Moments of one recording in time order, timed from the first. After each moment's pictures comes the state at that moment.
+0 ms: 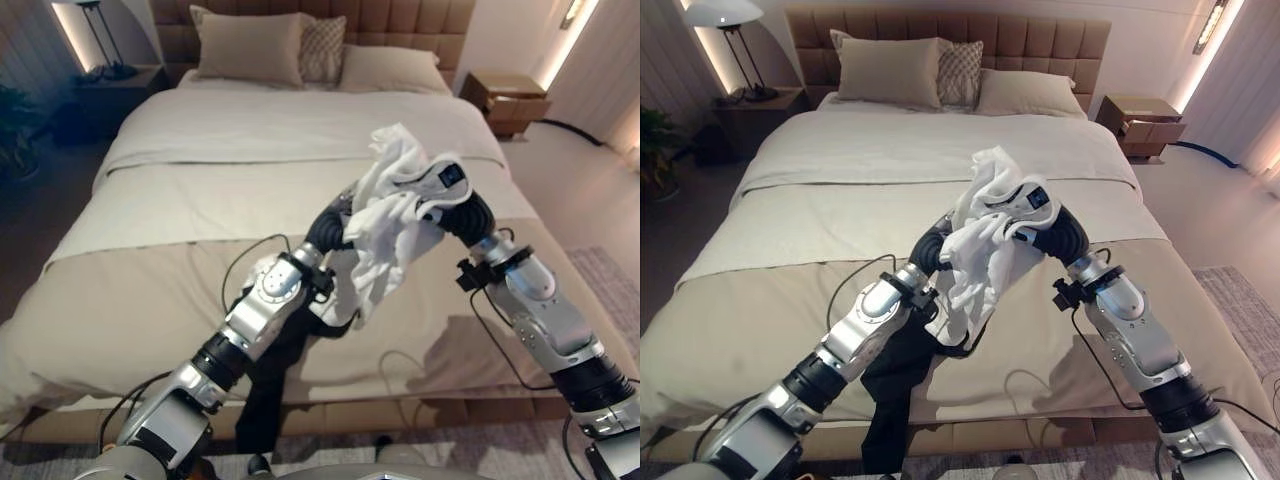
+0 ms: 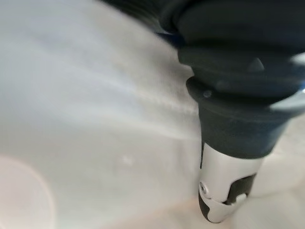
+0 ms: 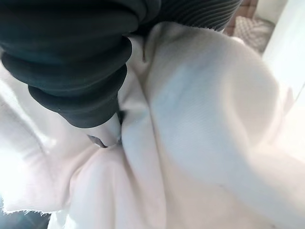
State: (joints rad) left arm -0.53 0.33 -0.57 0.19 -0.62 -0.18 -0.10; right arm -0.32 -0.69 0.27 -0.13 0.58 -0.15 0.16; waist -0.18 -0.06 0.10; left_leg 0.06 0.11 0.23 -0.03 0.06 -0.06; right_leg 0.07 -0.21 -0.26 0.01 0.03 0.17
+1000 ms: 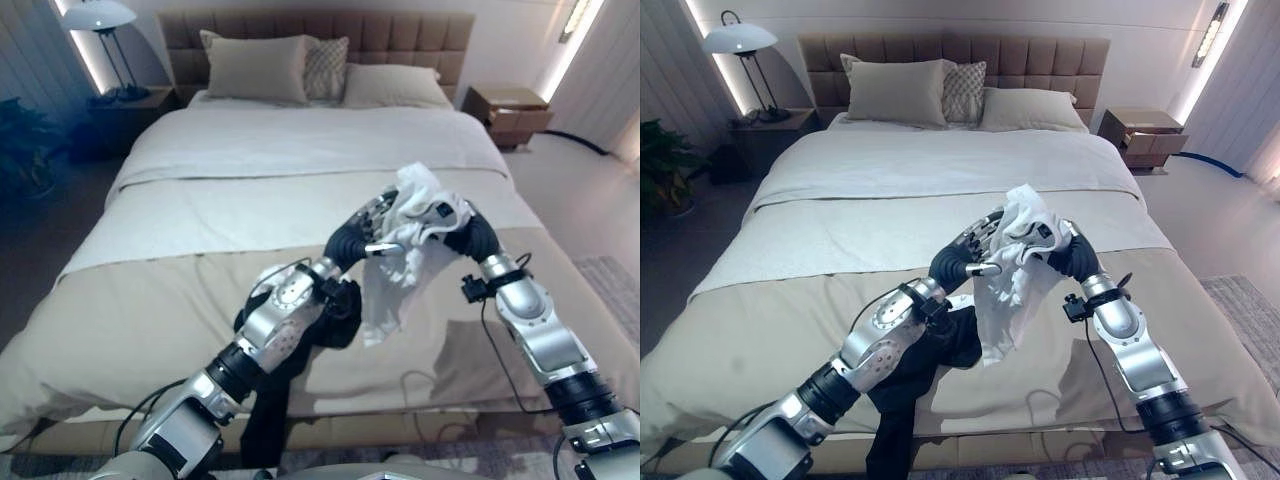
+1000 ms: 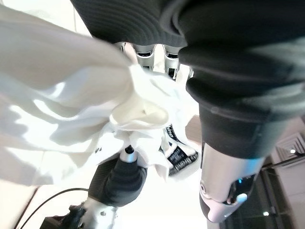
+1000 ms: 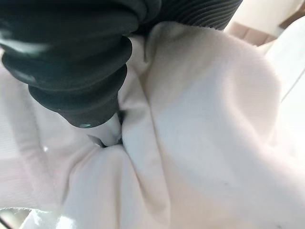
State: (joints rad) left arm -0.49 0.26 -0.63 0.13 -0.80 -0.09 -0.12; right arm -0.23 -0.60 0.17 0.02 0.10 -0.10 -0.03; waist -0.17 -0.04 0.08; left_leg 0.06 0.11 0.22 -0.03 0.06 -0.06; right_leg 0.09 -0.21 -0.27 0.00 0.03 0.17
